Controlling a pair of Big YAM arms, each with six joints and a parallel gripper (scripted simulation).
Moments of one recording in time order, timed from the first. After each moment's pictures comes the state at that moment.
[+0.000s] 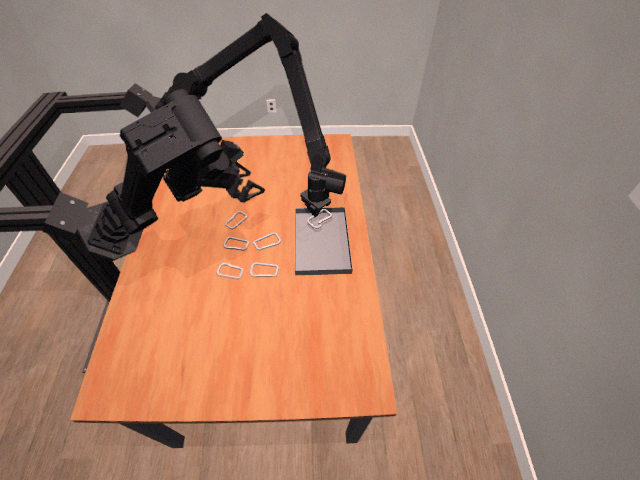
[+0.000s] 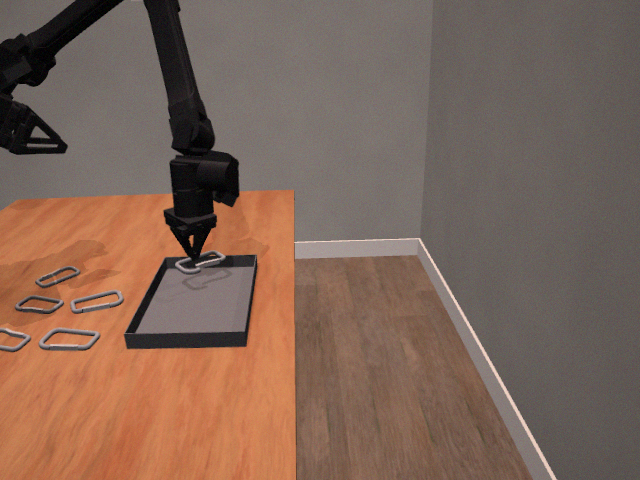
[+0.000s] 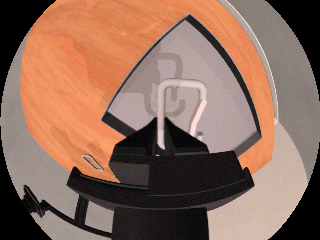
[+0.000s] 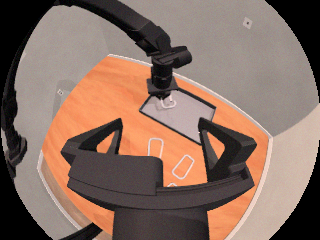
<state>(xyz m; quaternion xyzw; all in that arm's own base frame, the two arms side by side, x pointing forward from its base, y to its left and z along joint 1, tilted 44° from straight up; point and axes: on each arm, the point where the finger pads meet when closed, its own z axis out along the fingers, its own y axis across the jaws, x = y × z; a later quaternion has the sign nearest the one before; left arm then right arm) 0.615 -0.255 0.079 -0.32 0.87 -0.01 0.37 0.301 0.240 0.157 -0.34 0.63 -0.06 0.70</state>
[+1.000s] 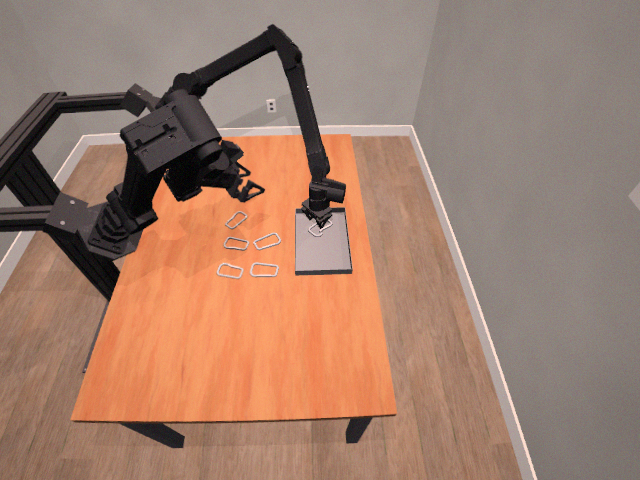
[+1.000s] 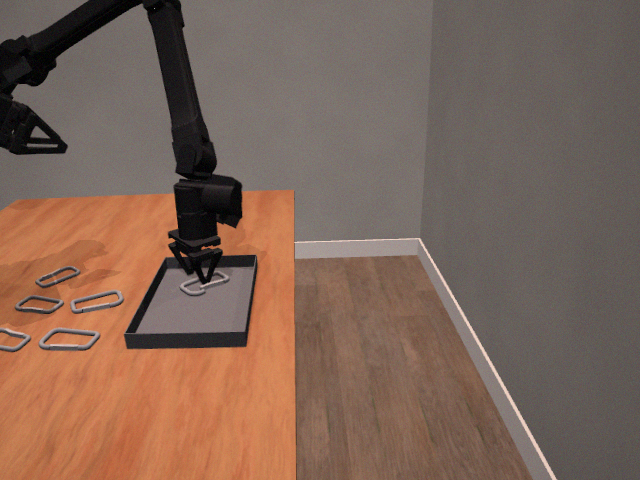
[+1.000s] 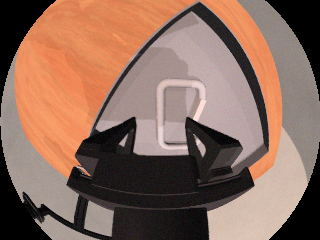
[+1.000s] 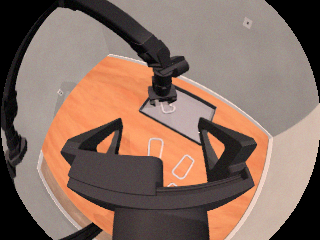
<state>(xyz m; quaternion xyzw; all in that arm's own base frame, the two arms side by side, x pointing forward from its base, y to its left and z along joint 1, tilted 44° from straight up) 0.648 -0.246 0.048 -0.32 0.87 -0.01 0.37 0.301 0.240 0.157 -0.34 0.63 -0.06 0.70</state>
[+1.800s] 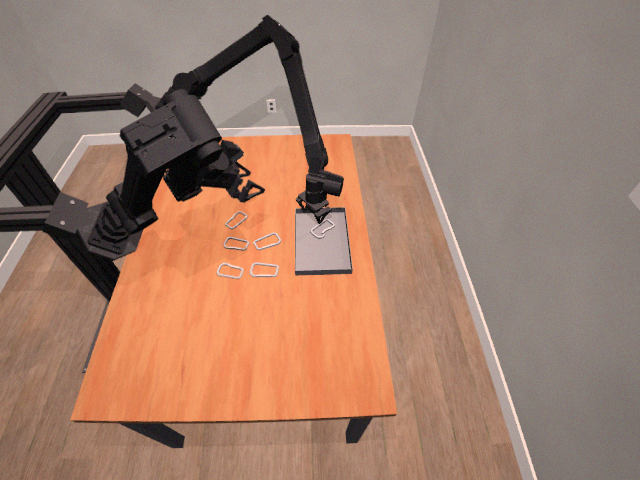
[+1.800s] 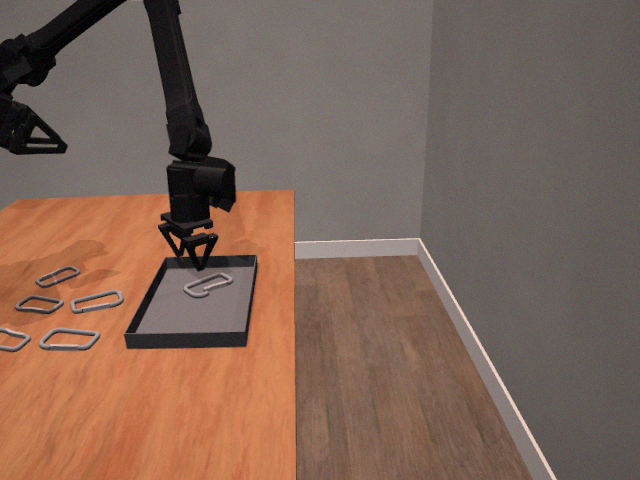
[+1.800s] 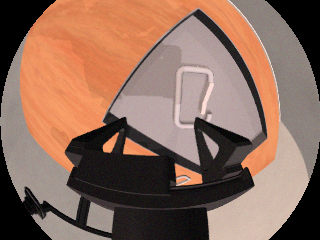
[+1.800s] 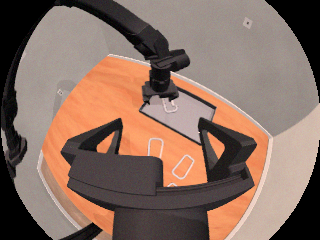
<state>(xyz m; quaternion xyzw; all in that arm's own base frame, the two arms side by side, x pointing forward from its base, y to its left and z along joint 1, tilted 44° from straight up) 0.614 -0.249 0.066 -0.32 0.88 0.00 0.36 0.301 0.240 0.157 -0.34 0.63 -0.06 0.70</state>
